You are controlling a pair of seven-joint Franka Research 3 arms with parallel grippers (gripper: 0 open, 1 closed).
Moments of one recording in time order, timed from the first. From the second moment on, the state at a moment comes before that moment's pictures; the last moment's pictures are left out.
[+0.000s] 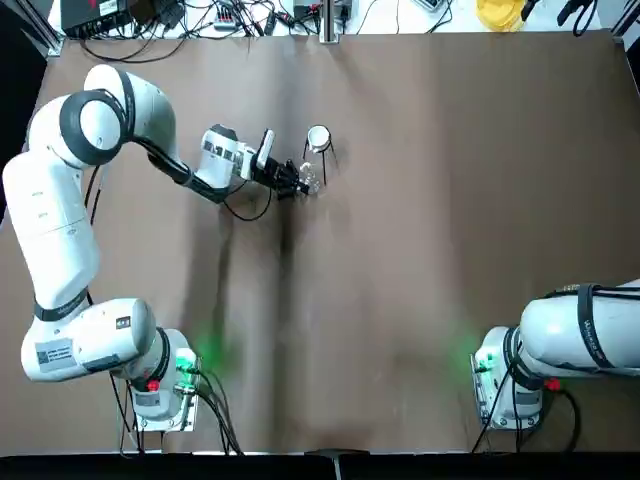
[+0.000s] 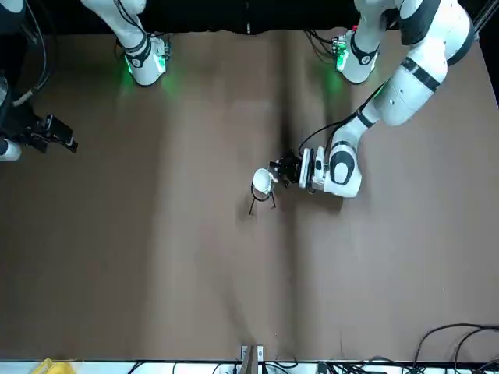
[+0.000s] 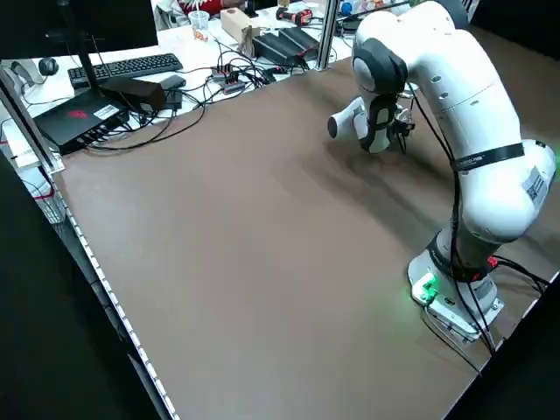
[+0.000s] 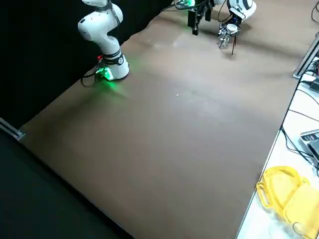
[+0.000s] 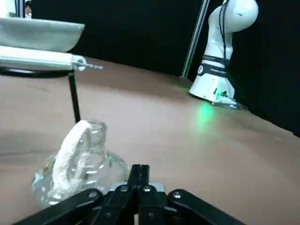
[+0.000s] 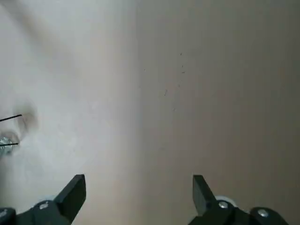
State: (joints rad) left arm 0.17 0.88 -0.59 -2.02 -1.27 2.15 2.47; right arm -0.12 -0.02 0.11 -1.64 0.10 1.63 0.02
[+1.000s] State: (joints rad) left arm 0.15 0.88 -0.59 -1.97 -1.33 2.19 2.48; right arm -0.12 -0.02 0.11 -1.64 0.10 1.63 0.02
